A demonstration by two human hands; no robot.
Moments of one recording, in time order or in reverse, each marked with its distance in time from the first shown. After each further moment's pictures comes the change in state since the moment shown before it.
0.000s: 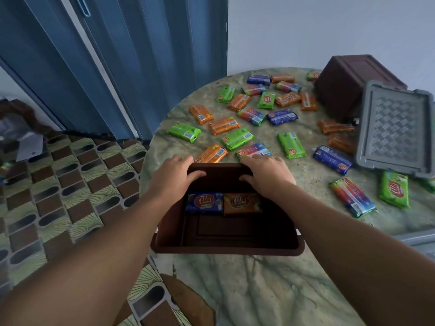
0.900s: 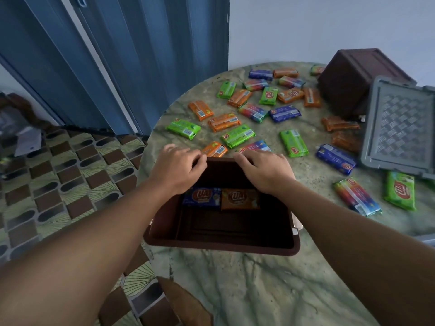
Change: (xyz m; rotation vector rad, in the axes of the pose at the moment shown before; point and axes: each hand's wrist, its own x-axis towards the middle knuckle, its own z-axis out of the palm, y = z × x) left_hand 0.019 0.012 -0.012 0.041 0.155 0.228; right_hand 0.002 -0.010 -0.017 0.286 0.001 0.142
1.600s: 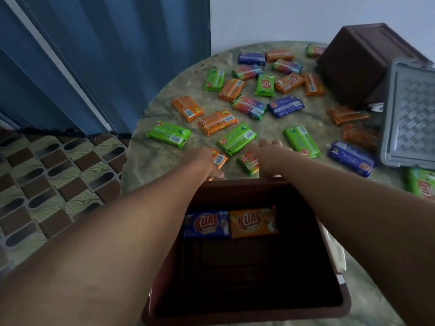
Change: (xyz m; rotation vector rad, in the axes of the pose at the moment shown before) left_hand 0.127 -0.006 0.096 -0.066 -0.769 -0.523; right_hand 0.128 0.035 0.023 -0.369 -0.462 0.209
